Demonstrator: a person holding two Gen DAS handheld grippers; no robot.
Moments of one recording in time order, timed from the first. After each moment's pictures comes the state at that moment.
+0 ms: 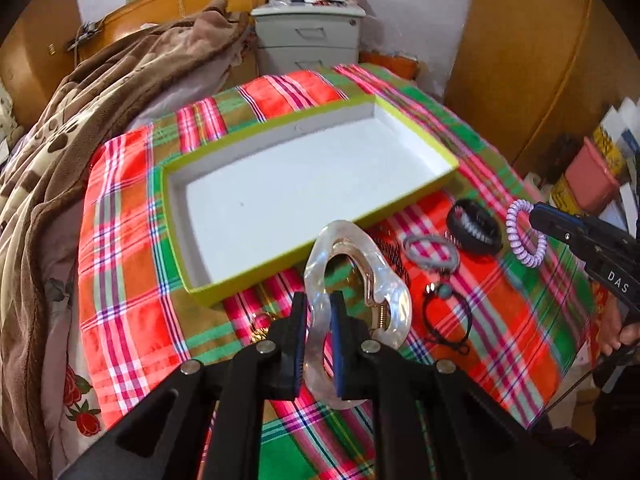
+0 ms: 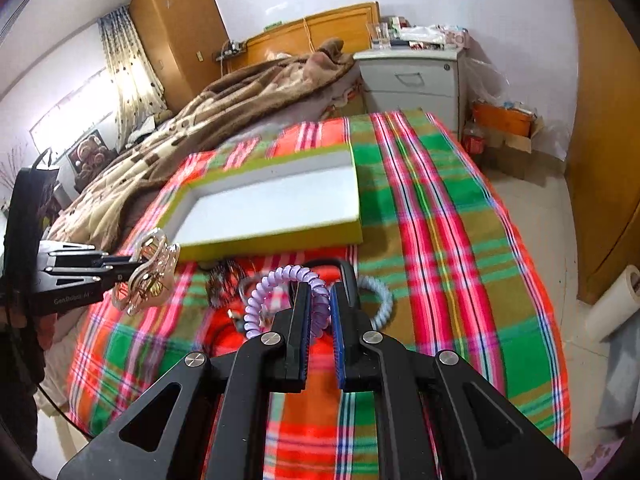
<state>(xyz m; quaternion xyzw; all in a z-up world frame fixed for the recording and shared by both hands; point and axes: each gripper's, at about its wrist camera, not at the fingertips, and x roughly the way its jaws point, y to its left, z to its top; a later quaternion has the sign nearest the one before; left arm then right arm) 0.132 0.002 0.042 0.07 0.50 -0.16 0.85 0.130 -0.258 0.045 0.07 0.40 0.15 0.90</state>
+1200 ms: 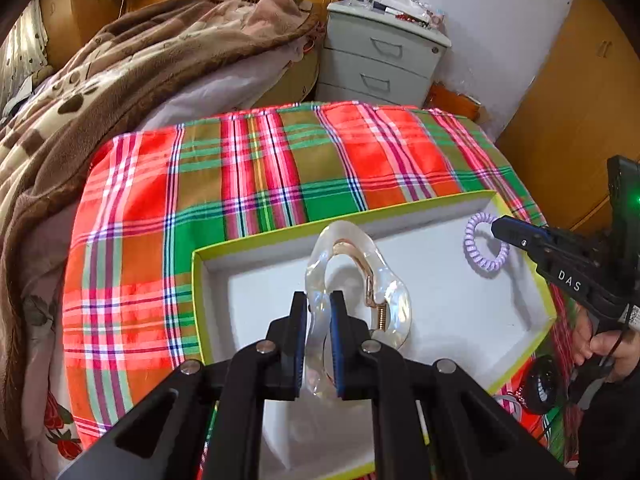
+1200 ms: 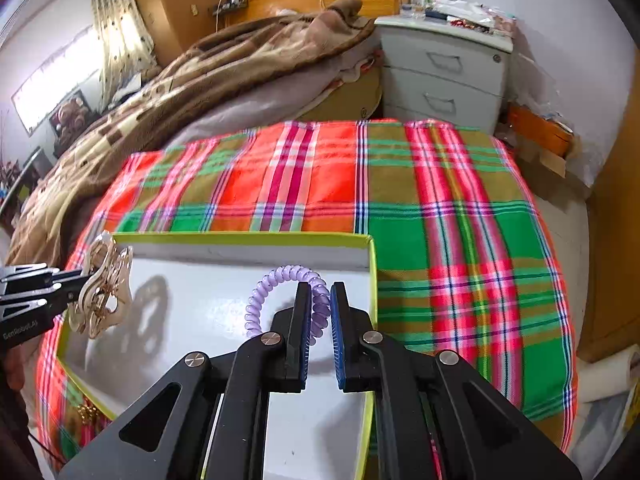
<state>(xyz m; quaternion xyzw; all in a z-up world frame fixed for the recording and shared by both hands) 0.274 0.037 0.011 -0.03 0.51 -0.09 0.85 0.341 -0.205 0.002 0.00 0.47 0.16 0.87</state>
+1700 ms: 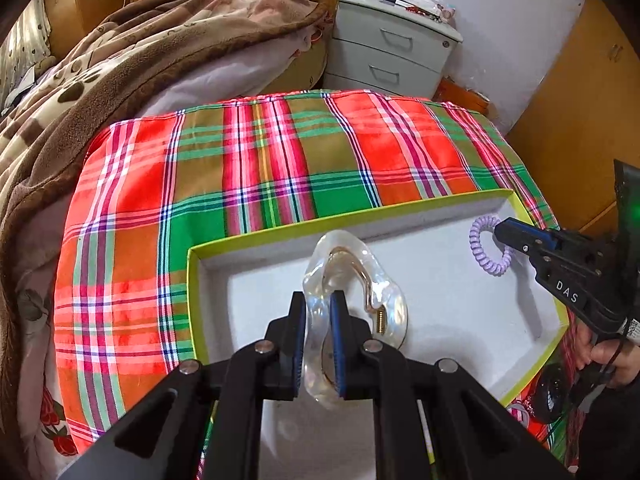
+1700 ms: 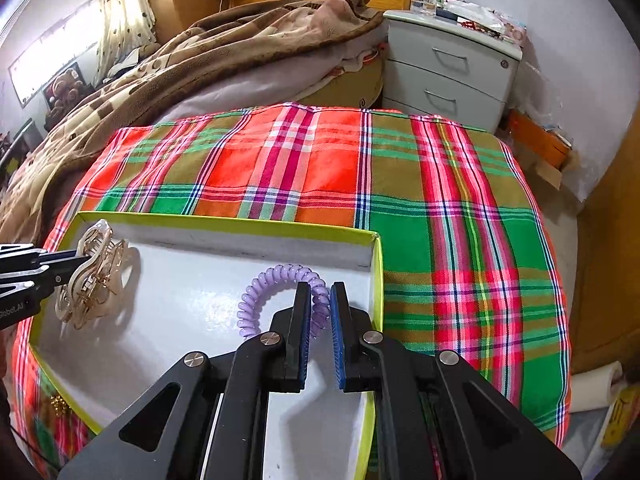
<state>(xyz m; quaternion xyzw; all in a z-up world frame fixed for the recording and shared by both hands) 0.283 0.037 -0.001 -0.03 0.53 -0.08 0.85 0.346 -0.192 -0.010 -0.05 0.48 0.15 0.86</state>
